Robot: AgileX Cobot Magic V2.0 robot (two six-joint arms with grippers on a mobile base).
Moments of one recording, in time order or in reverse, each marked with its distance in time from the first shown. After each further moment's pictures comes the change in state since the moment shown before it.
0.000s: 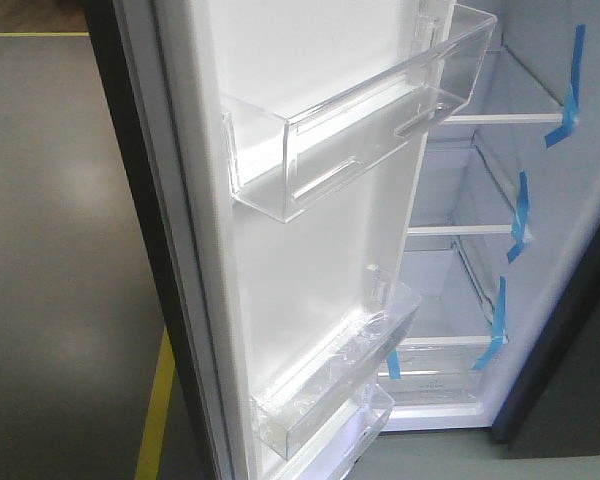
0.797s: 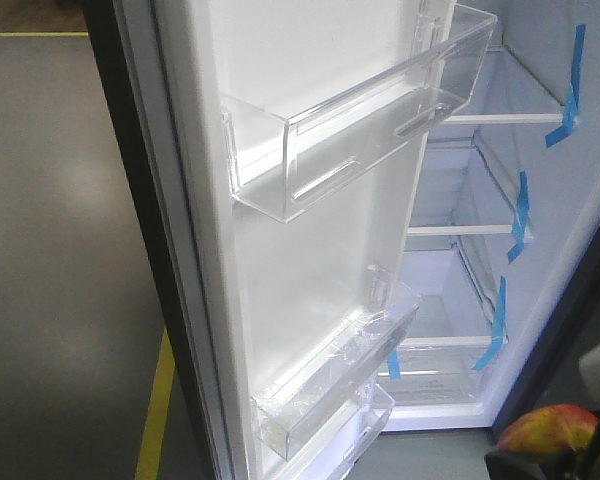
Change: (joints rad) left arm 0.000 0.000 0.000 0.000 0.000 0.000; right arm 0.000 0.289 -0.011 -0.385 -0.187 0.329
